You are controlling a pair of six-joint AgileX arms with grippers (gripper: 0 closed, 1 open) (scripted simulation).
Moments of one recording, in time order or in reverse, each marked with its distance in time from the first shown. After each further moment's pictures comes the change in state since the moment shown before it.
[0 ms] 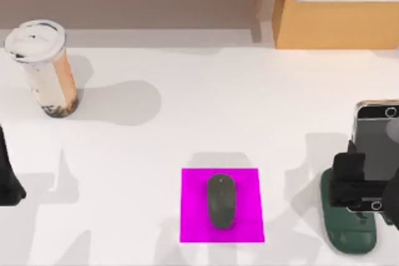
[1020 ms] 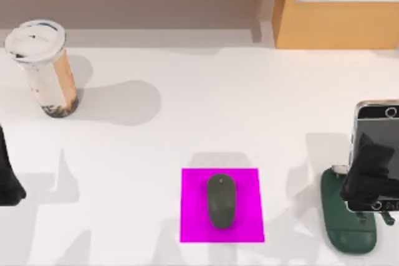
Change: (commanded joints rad) left arm 0.000 0.000 0.000 0.000 0.000 0.000; right arm 0.119 -0.094 0.068 -0.178 0.068 0.296
